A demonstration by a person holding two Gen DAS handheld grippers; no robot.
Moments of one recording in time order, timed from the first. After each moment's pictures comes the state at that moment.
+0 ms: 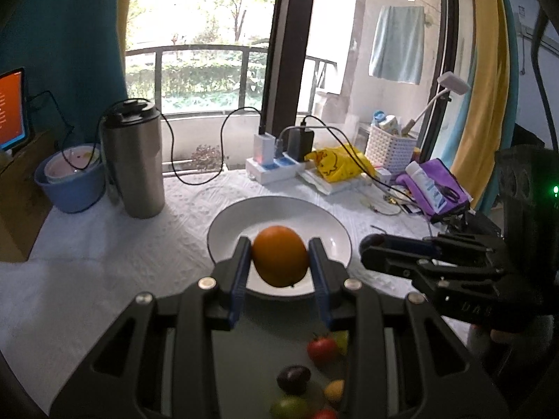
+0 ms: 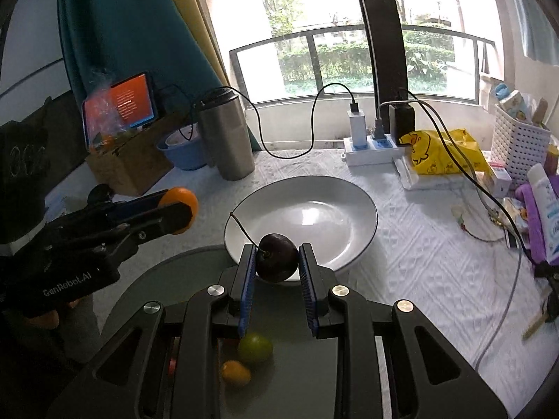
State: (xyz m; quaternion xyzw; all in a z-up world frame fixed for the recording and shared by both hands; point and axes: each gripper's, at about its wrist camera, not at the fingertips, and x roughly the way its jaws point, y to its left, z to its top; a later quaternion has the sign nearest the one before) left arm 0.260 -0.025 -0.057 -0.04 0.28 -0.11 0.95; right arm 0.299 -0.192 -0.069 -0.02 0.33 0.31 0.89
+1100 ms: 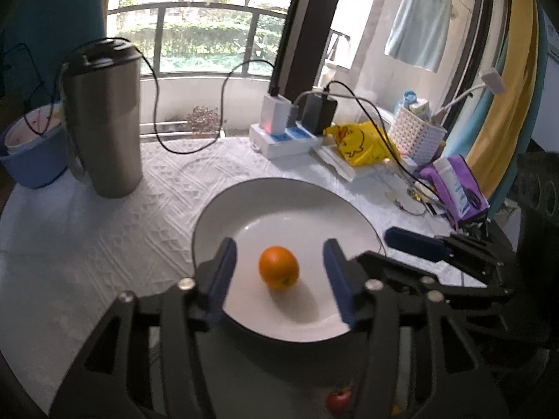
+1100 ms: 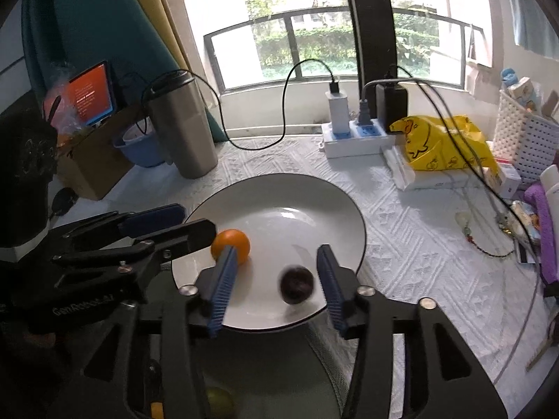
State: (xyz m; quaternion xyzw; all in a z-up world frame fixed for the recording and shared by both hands) left arm 0.335 -0.020 -0.092 -0.09 0.35 -0.10 0.93; right arm 0.354 -0.175 -0.090 -0.03 0.37 0.26 0.89
